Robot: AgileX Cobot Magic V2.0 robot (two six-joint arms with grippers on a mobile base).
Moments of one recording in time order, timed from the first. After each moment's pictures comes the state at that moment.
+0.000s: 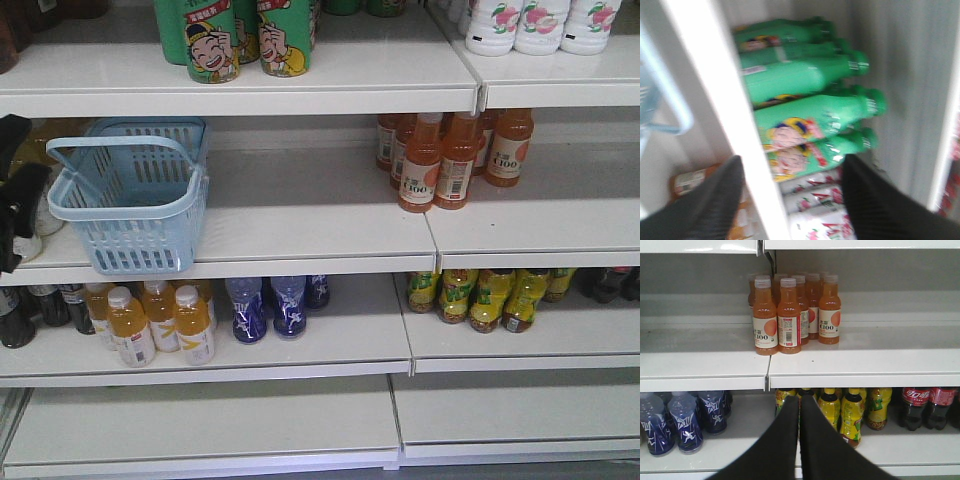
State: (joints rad) left arm 0.04 1.38 -0.55 0.27 -0.88 -1.65; right arm -0.05 -0.01 0.03 0.18 0.16 -0.16
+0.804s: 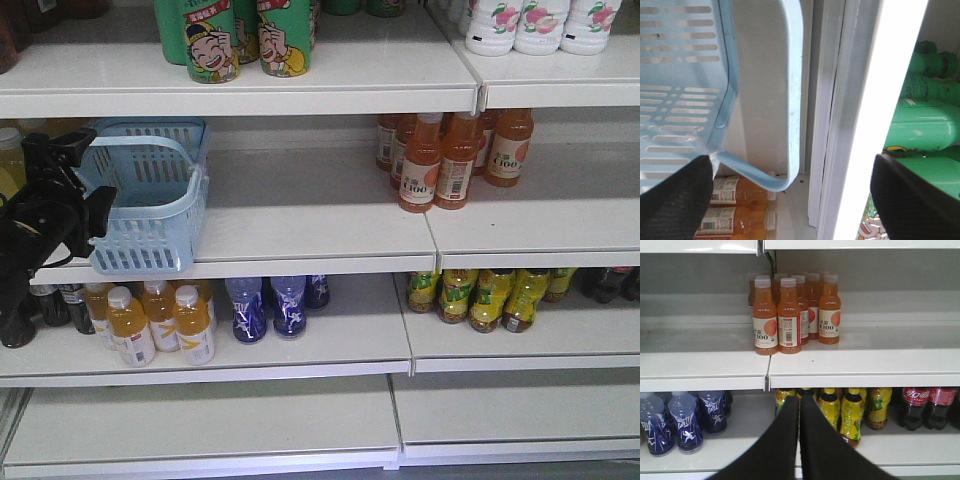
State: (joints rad) left arm 0.04 1.92 -0.91 0.26 -0.96 -1.78; right arm -0.05 -0.01 0.03 0.18 0.16 -0.16
